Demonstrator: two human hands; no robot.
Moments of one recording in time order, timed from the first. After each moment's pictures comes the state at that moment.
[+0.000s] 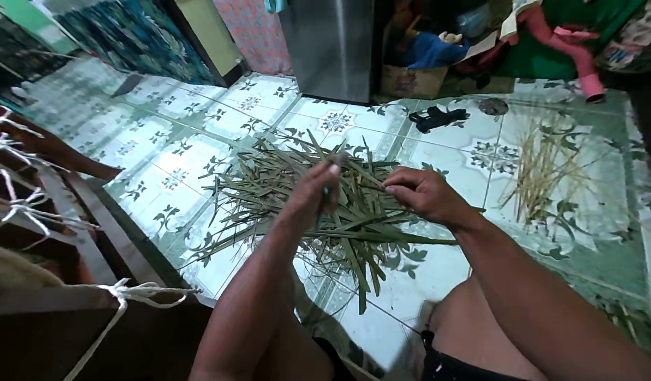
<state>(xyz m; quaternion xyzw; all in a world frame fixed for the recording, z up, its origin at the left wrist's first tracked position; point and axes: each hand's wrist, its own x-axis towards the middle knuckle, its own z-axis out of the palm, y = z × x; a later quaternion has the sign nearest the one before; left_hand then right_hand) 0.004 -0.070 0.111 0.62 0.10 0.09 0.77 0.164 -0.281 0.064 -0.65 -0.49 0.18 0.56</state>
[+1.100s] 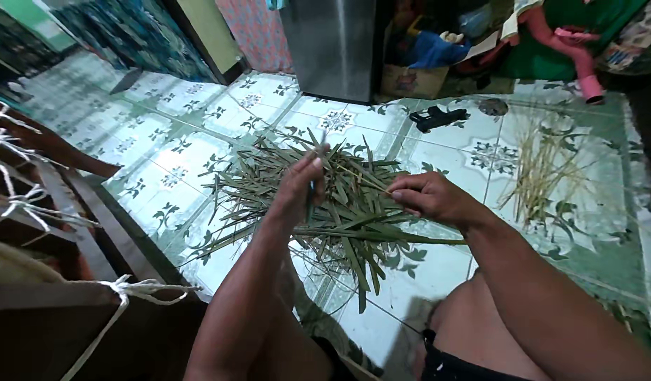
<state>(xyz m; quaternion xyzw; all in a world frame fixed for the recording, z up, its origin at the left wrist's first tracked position) -0.005 -0.054 0.107 0.64 0.09 0.12 0.75 0.171 -0.291 0.065 -0.60 -0.49 0.32 0.54</state>
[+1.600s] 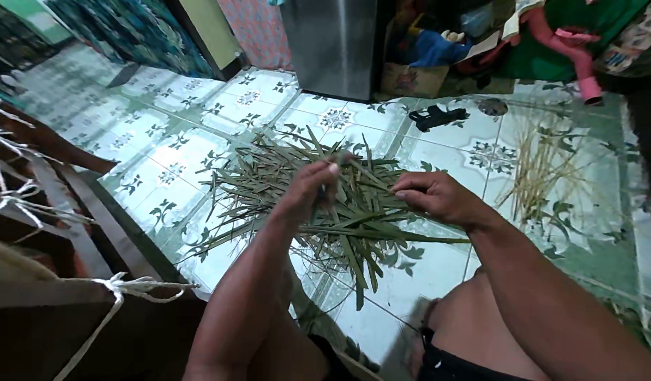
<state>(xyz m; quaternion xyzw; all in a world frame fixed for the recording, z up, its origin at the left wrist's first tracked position) -0.003 -0.065 0.116 0.65 0.08 0.08 0.75 0.173 -0.299 0.065 -0.64 -0.53 0.23 0.51</state>
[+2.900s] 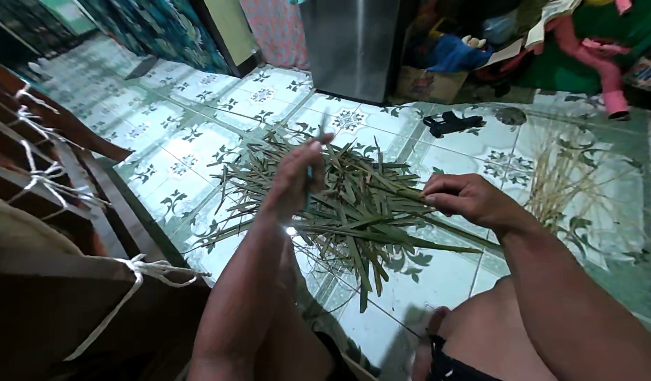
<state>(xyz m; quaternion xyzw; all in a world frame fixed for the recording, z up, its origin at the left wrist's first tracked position) -0.020 -0.041 0.134 0.64 0.07 0.18 0.75 0.194 -0.316 0.057 -0.63 -0.51 0.26 0.52</state>
